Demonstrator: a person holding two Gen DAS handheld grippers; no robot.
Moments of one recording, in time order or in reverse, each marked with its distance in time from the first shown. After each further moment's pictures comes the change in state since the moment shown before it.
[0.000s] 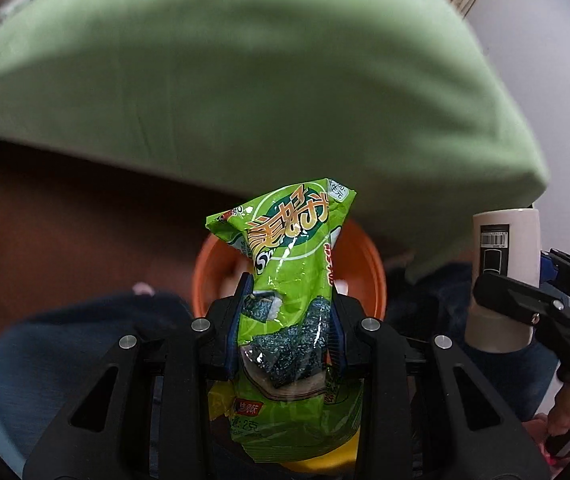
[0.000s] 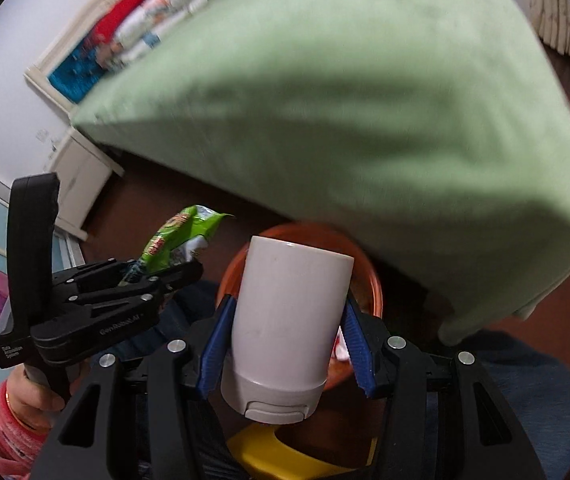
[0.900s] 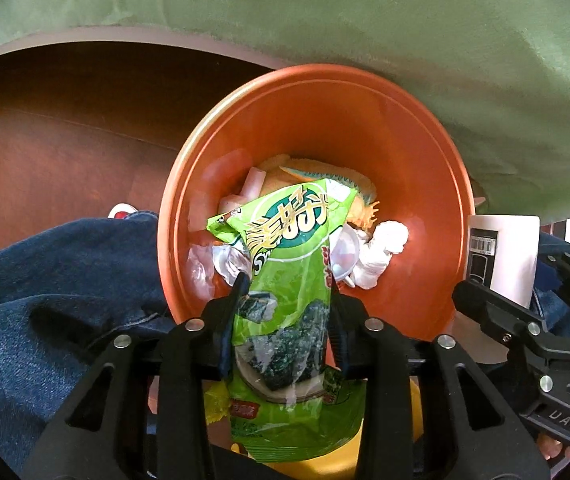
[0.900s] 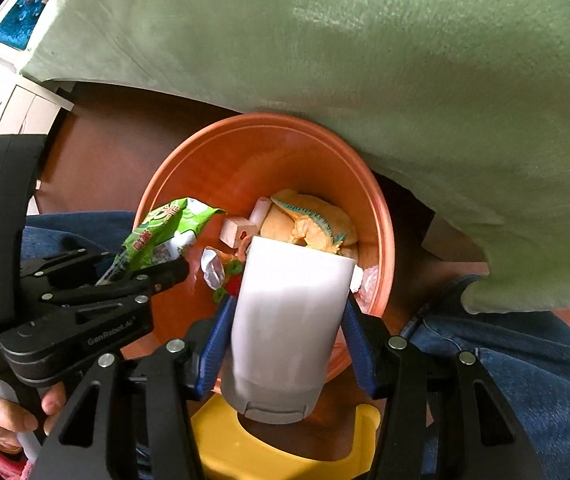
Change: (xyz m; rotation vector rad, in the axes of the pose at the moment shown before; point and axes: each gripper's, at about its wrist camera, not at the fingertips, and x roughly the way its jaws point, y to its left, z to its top) left arm 0.119 0.018 -0.004 -0.099 0.295 0.036; right arm 0.134 -0.028 -0.015 0.020 0.296 -0.105
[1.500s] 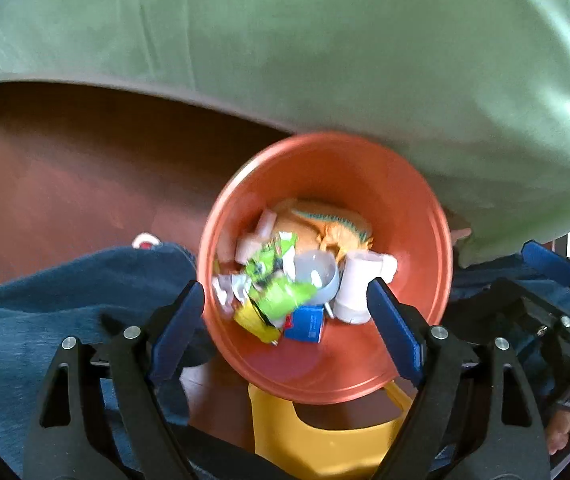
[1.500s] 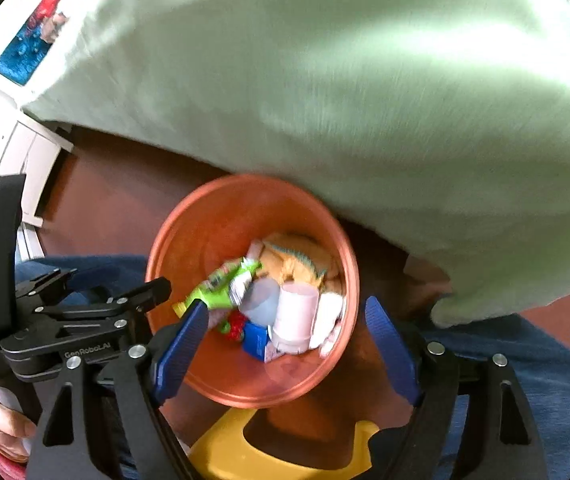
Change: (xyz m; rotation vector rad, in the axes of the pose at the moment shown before) left arm -0.065 -0.006 0.005 -0.001 -0.156 0.037; right arm -0.063 -0.006 0.000 0.055 -0.170 -0.015
